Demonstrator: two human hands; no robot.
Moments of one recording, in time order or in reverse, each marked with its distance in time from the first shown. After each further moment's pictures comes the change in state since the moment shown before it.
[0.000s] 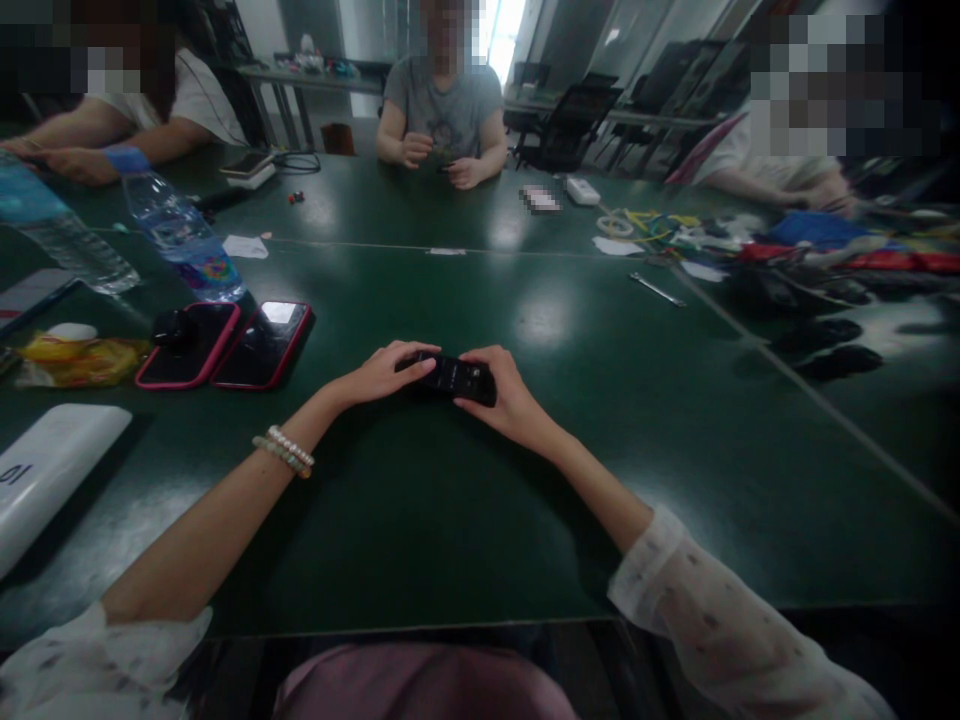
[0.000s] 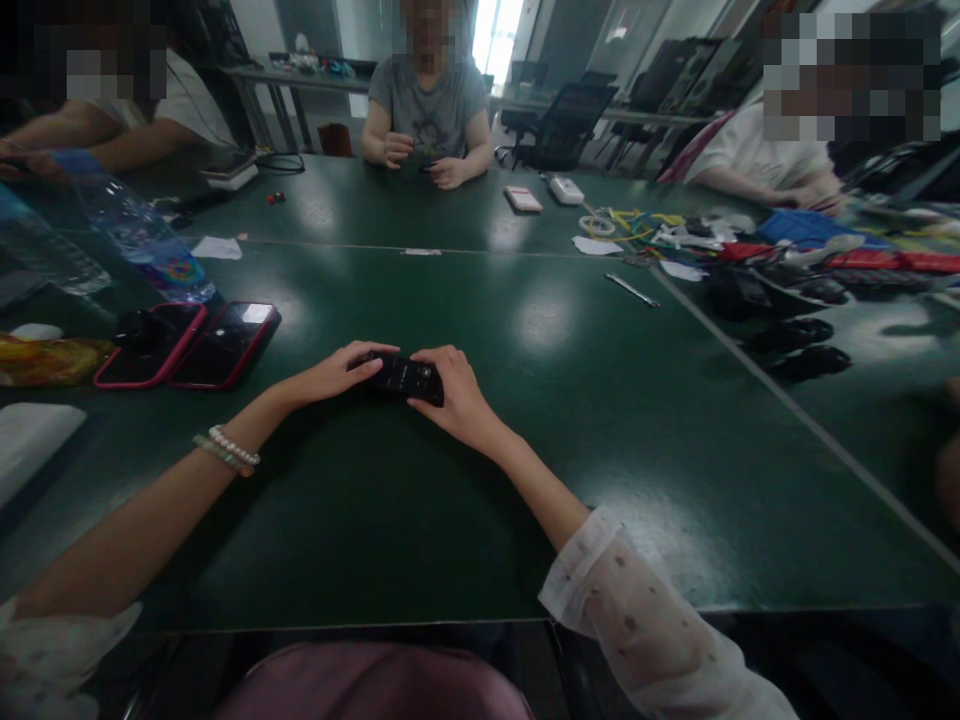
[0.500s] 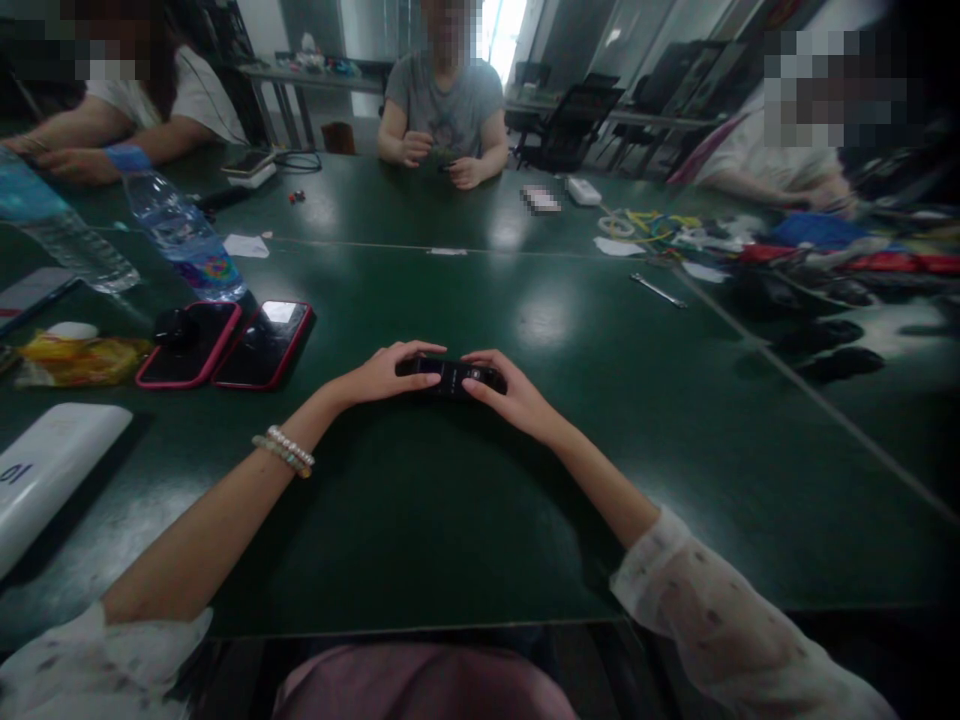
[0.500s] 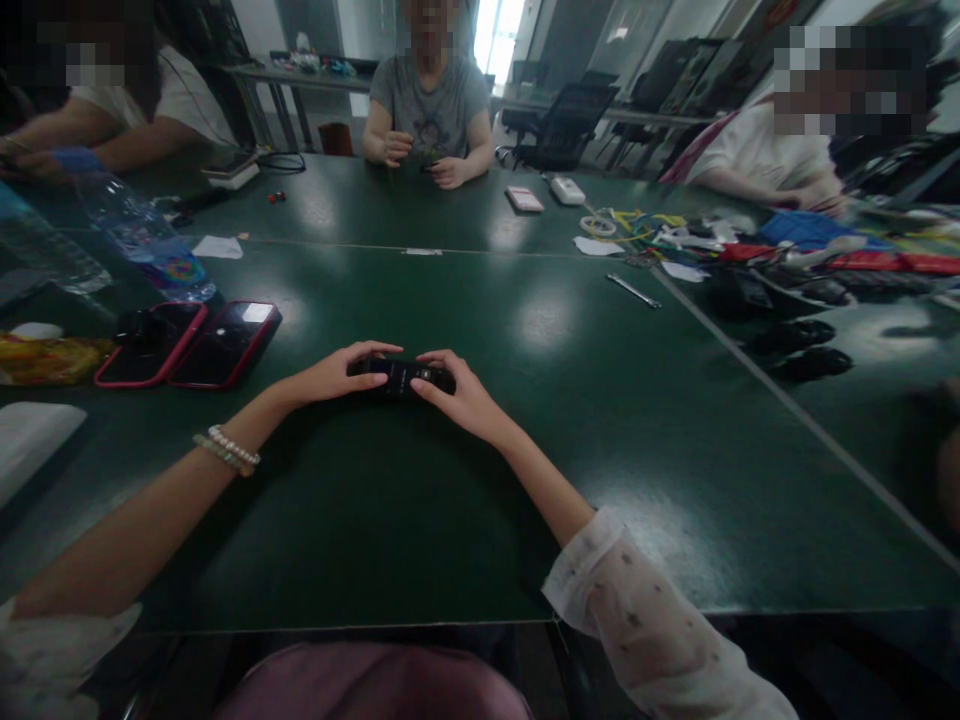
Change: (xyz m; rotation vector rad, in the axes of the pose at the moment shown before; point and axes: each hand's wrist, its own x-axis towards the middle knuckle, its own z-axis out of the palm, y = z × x) left_hand 0.000 -0.007 -0.002 -0.055 -0.049 0.007; right_hand 0.003 0.003 -0.005 0.366 -0.102 0.308
